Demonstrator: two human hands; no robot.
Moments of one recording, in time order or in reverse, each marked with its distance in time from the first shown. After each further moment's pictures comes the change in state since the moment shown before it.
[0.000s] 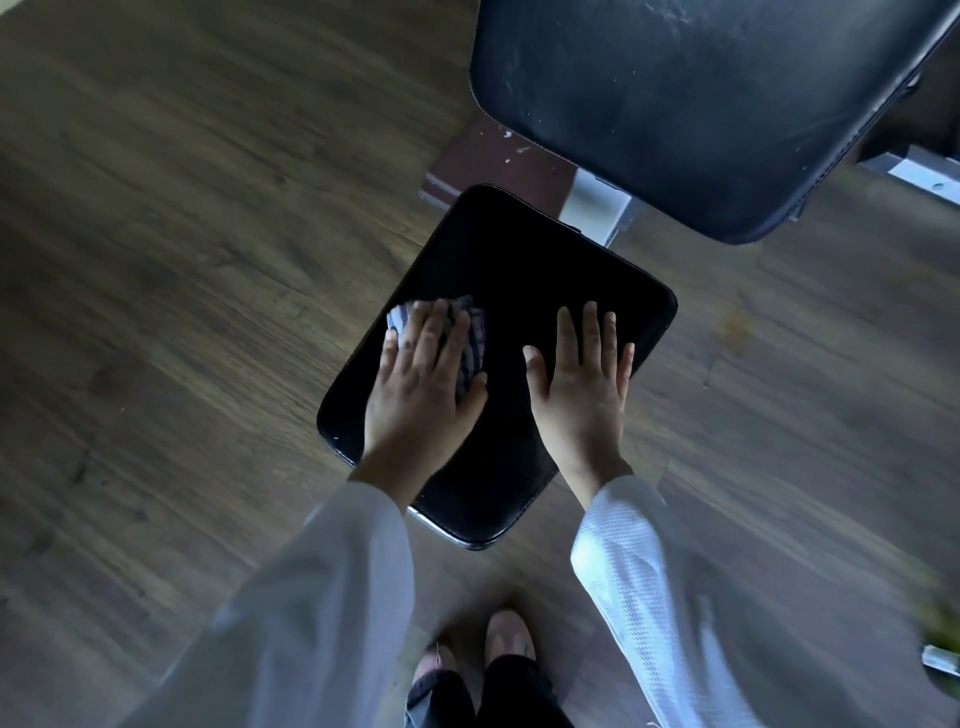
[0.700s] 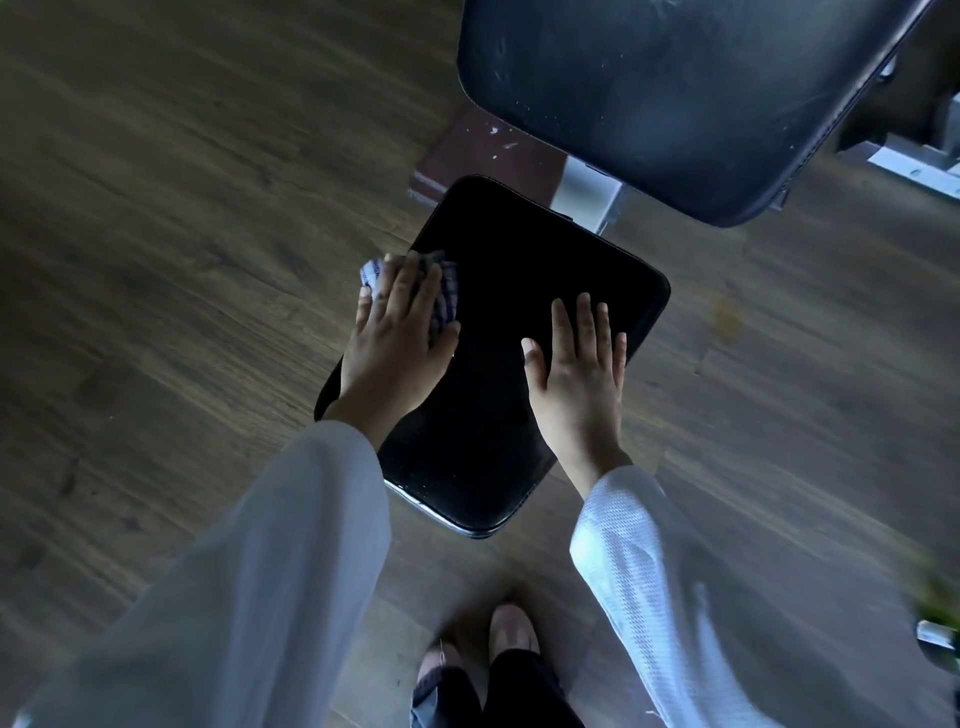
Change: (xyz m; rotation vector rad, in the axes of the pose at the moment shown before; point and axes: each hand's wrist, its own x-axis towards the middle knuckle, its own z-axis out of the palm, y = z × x) left_hand 0.031 -0.020 -0.010 -0.071 -0.095 -0.068; right_hand -0.005 0.000 0.002 -0.019 0.026 -0.007
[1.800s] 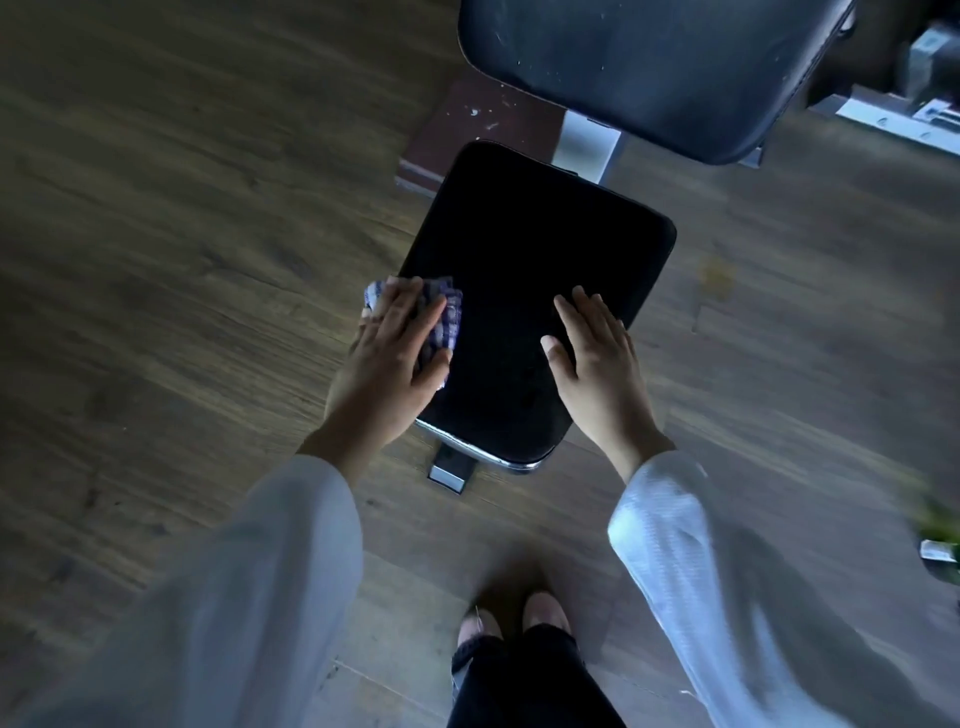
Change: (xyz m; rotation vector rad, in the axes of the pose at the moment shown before) left_hand -0.058 -0.054 0.004 -0.135 0.063 0.288; right_hand -0.046 -0.008 -0.021 0.131 -0.144 -0.030
